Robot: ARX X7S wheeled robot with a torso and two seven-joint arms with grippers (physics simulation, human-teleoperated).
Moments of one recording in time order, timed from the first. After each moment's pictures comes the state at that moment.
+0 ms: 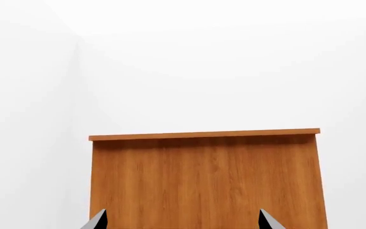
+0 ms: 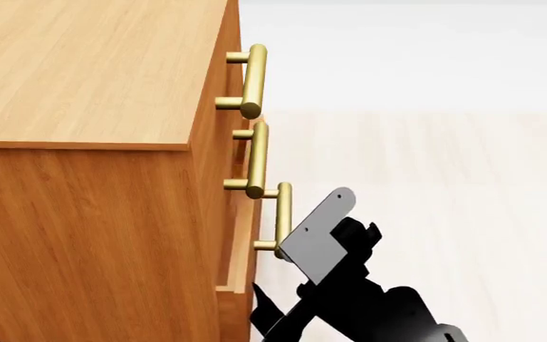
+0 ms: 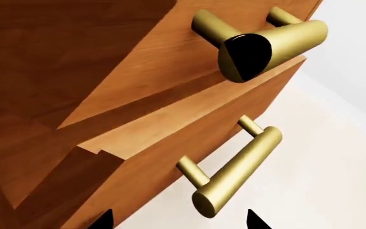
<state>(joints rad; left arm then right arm) 0.38 -0.46 0.31 0.60 0.03 0.36 -0.60 0.81 0.30 -0.65 0.58 0.19 0.27 -0.45</state>
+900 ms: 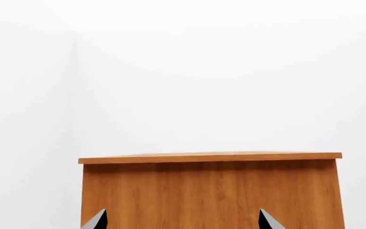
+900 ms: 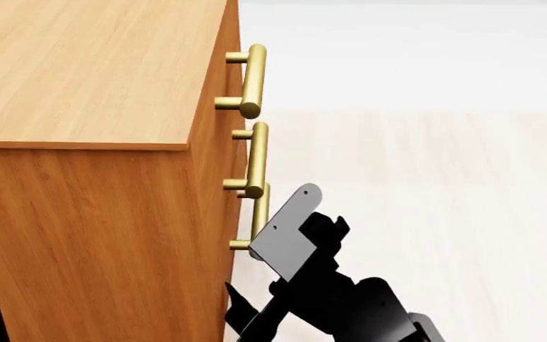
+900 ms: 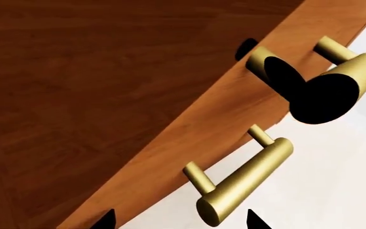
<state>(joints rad) 0.22 -0.49 0.28 0.74 -0.11 0.08 -0.58 0.87 0.22 -0.71 0.71 0.17 0.18 -0.49</state>
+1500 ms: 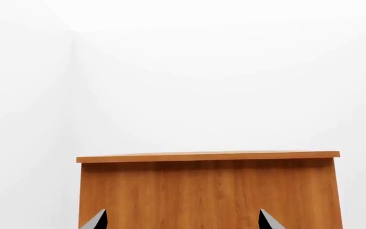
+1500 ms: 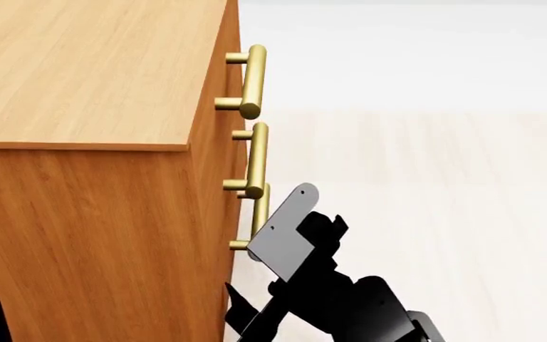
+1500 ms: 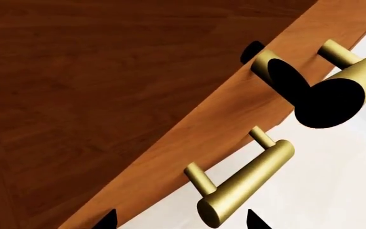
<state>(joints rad) 0.22 -0.50 0.29 0.73 -0.11 0.09 -0.58 0.88 0.22 -0.73 0.71 0.17 0.17 -0.49</state>
